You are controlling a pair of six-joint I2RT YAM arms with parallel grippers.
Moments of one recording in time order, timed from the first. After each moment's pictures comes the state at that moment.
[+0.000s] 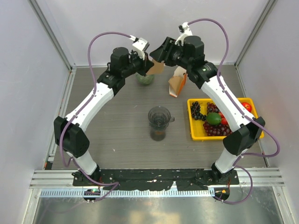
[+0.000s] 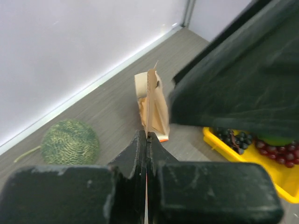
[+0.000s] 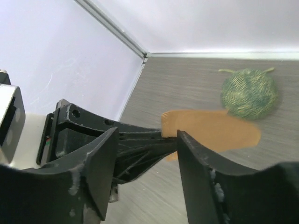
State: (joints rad) left arm -0.49 1.70 1.65 -0.10 0.28 0.02; right arm 0.50 1.70 1.88 -0.34 -0.14 0.64
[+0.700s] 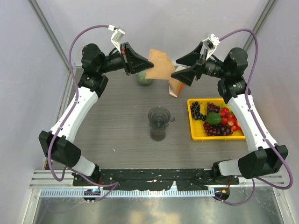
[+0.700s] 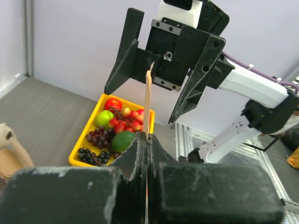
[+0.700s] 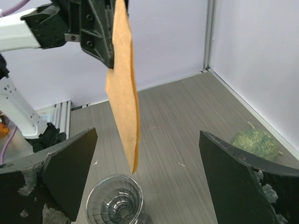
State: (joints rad) left arm -0.36 1.53 1.60 0.25 1.01 -0.63; right arm 0.17 1.35 1.43 0.12 -1.06 0.29
